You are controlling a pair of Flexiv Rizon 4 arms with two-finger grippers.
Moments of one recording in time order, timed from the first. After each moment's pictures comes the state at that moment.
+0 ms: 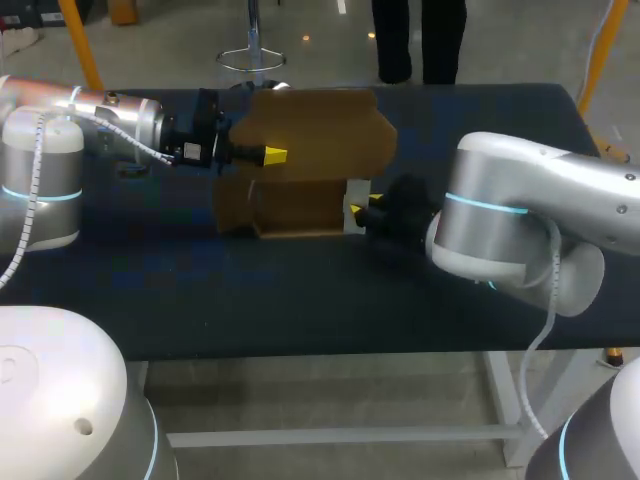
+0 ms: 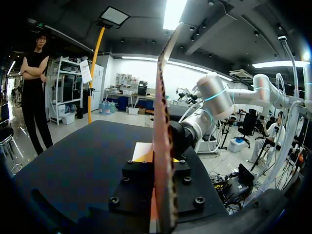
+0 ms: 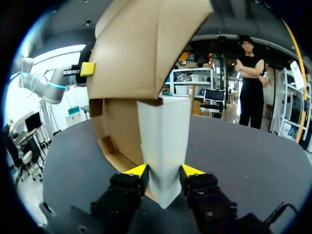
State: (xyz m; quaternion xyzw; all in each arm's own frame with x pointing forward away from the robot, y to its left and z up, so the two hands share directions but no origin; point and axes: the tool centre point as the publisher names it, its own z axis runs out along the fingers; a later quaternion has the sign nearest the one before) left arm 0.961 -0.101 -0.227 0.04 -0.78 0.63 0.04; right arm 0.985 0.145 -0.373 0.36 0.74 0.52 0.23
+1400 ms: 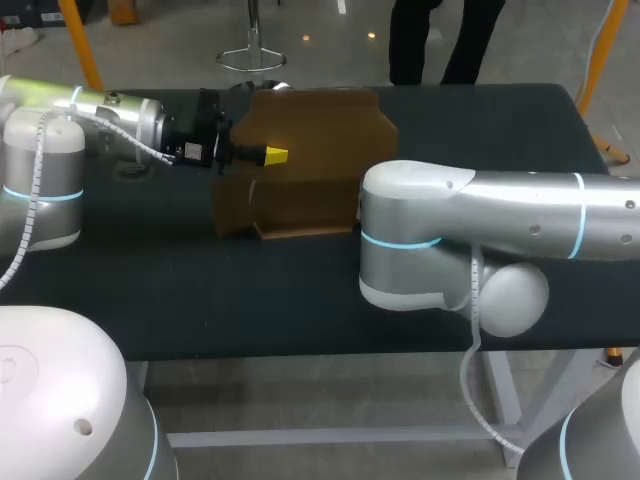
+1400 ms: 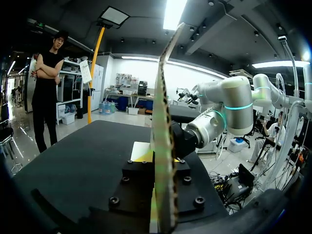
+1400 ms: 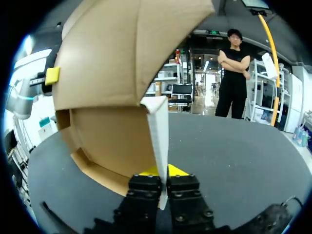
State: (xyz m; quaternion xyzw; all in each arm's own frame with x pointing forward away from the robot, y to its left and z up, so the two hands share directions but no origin) left arm 0.961 -0.102 -0.227 0.04 -0.78 0.63 0.04; right arm 1.000 0.133 -0.374 0.48 0.68 0.47 0.30
